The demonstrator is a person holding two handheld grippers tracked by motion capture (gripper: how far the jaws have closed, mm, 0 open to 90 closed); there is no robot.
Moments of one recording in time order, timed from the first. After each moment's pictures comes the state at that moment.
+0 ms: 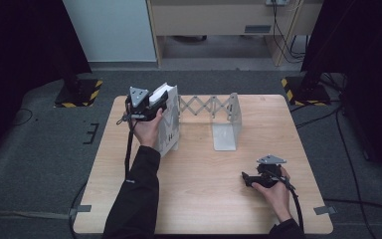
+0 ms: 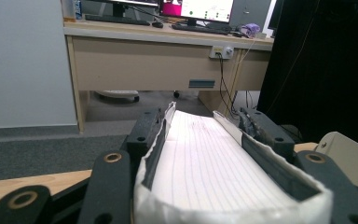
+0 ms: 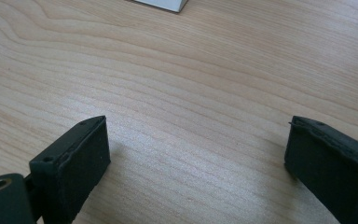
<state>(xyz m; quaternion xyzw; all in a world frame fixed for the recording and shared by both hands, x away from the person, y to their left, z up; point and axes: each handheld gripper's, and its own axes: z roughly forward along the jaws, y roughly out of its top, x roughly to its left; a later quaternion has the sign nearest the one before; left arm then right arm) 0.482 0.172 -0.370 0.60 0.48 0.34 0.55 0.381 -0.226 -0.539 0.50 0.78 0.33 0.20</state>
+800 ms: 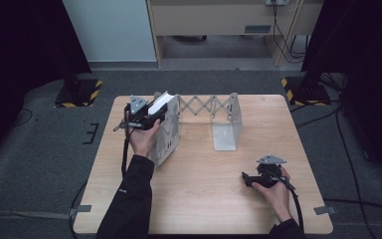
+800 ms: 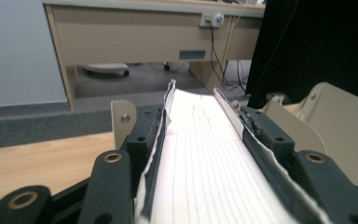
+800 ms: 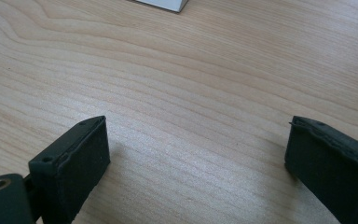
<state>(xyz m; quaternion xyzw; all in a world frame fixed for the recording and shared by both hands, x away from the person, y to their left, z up) 0.458 0.188 -0.384 0.65 0.47 0.30 0.52 0.381 -0.226 -0.539 0.49 0.78 0.33 0.20</state>
